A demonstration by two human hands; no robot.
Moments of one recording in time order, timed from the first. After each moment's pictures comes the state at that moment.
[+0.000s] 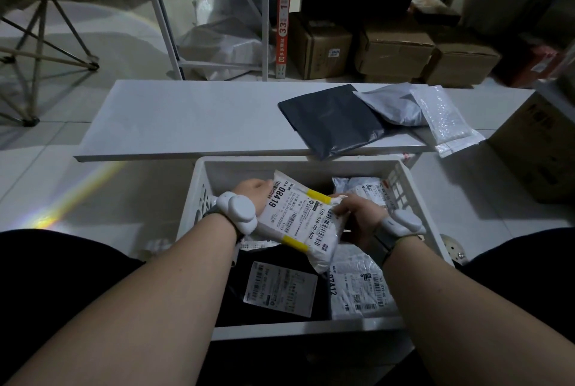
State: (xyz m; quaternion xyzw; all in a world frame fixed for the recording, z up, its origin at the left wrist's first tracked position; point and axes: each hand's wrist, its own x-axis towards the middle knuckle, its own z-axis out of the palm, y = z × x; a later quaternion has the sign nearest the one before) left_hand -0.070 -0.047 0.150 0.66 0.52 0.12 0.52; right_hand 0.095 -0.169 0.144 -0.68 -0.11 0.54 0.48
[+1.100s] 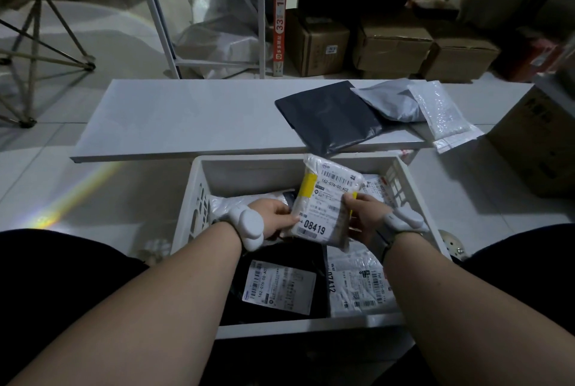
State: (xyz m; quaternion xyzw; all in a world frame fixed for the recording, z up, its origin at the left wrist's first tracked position) left_hand -0.064 -0.071 0.128 0.71 0.41 -0.01 0.57; right_hand 0.114 -0.174 0.124 -0.70 -0.07 0.50 0.51
